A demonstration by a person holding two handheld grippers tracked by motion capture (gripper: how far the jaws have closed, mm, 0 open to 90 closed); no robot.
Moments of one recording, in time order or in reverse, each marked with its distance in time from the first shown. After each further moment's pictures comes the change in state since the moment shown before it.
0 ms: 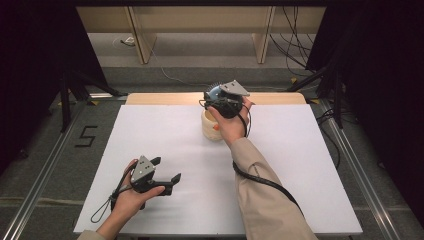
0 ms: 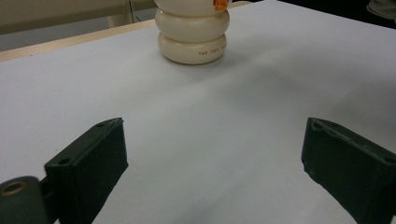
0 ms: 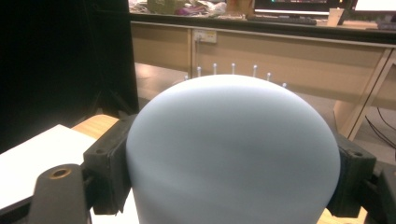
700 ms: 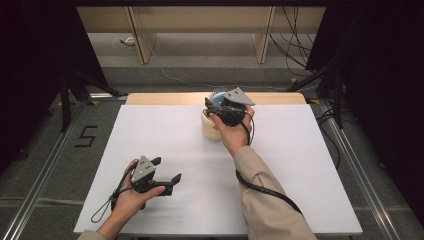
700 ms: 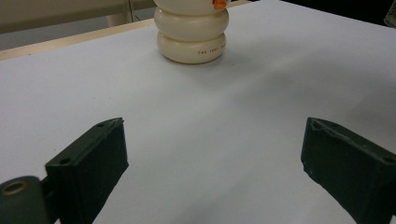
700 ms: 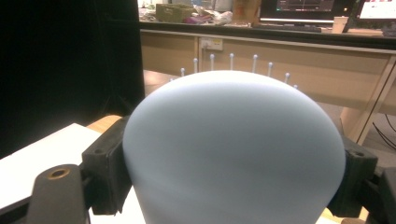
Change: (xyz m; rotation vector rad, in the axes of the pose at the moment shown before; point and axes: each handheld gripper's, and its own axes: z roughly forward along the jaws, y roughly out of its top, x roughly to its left) left arm 0.000 0.000 0.001 0.003 -0.002 0.004; right arm 0.002 -0.012 -0.021 -0.036 0.028 0.003
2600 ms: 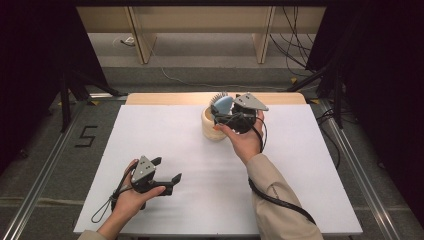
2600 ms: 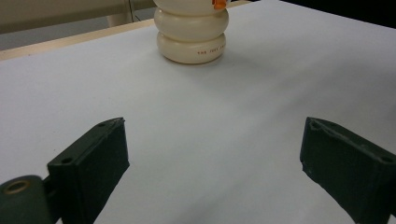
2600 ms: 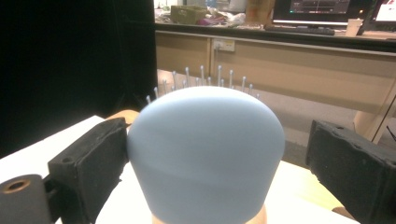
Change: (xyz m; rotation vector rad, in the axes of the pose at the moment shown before) left arm -0.001 0.000 0.000 -0.002 0.003 -0.003; right arm -0.012 0.002 -0.040 0.002 0.064 -0.010
